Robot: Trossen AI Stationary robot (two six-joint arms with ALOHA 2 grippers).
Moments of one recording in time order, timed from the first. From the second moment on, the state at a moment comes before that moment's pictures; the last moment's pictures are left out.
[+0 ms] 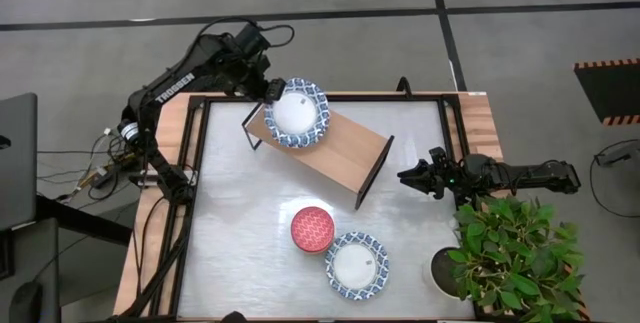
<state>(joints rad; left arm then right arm) 0.72 1.66 1.83 -1.31 0.25 -0.54 0.04 0.04 0.01 0.01 0.05 0.88</state>
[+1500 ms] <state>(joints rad) 0.64 1.59 1.83 -1.44 0.26 -0.53 0.08 0.31 0.05 -0.09 -0.09 0.96</state>
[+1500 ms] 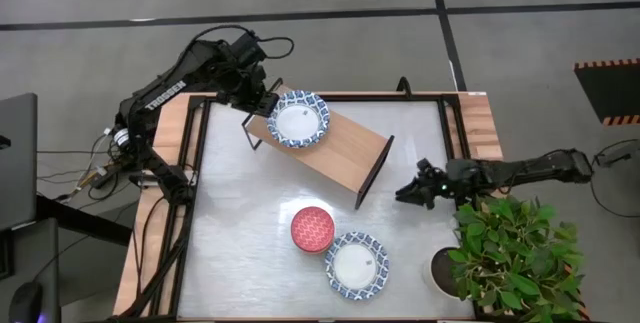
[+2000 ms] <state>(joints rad) 0.51 1.40 1.83 -1.44 0.24 -0.64 0.31 0.88 0.32 -0.08 -0.13 0.95</state>
